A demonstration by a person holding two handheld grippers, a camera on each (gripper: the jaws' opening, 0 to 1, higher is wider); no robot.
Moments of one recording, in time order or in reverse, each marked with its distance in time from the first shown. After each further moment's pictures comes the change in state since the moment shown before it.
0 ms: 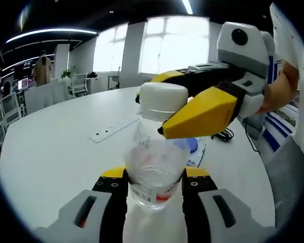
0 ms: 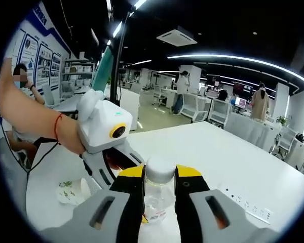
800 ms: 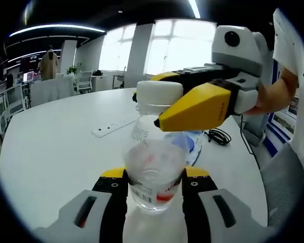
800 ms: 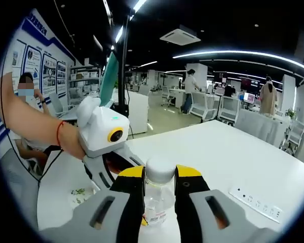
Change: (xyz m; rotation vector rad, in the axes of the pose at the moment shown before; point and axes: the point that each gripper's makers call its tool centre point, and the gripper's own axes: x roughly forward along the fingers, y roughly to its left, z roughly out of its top) left arm -0.010 -0.011 0.001 -0.048 -0.024 0.012; right arm -0.005 0.011 0.010 0.045 -0.010 0.067
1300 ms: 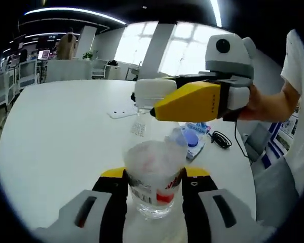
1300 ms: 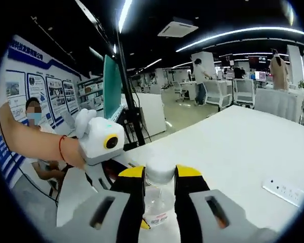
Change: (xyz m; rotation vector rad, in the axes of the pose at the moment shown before) left arm -0.043 0.015 -0.026 -0.163 0.008 0.062; right arm 0.043 0.026 0.007 0.171 0.011 0.159
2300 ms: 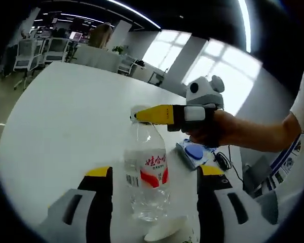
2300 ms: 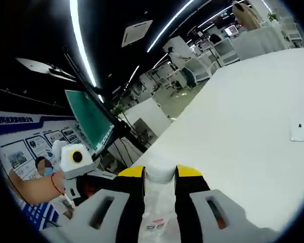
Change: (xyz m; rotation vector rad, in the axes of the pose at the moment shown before) left arm -0.034 0.024 -0.011 -0.292 -0.042 0.087; right arm 0.051 -0.039 -0.027 0.469 -0.015 0.091
